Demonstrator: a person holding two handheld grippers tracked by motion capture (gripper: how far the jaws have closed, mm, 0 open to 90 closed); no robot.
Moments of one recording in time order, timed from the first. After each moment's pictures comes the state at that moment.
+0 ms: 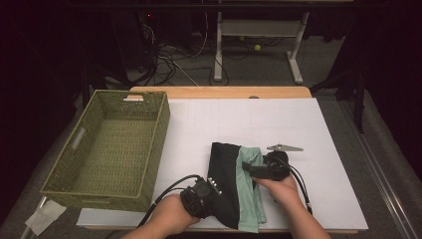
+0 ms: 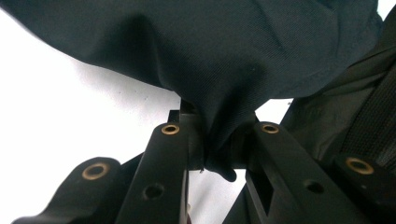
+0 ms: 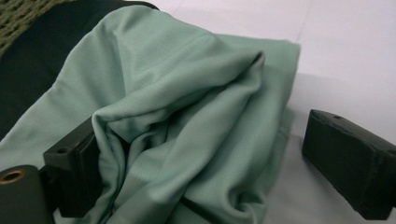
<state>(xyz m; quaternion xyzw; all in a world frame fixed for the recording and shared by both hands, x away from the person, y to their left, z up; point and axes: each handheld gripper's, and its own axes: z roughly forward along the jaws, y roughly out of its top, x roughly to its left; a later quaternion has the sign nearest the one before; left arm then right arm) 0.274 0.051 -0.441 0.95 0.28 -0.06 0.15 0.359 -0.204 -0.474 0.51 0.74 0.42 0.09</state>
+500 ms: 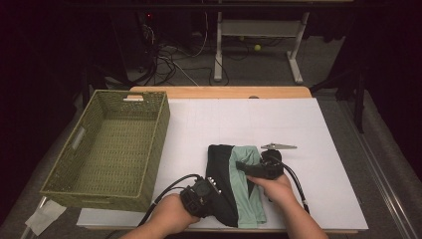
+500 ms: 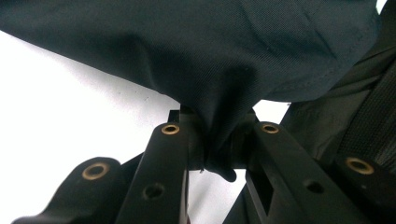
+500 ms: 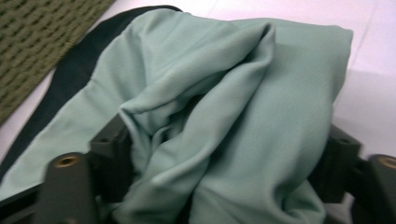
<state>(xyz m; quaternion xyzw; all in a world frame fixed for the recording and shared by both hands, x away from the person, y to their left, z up) 0.276 0.052 -0.442 0.95 0.28 -0.07 0.15 0.364 -0.192 -0.476 0.50 0.74 0.45 0.03</state>
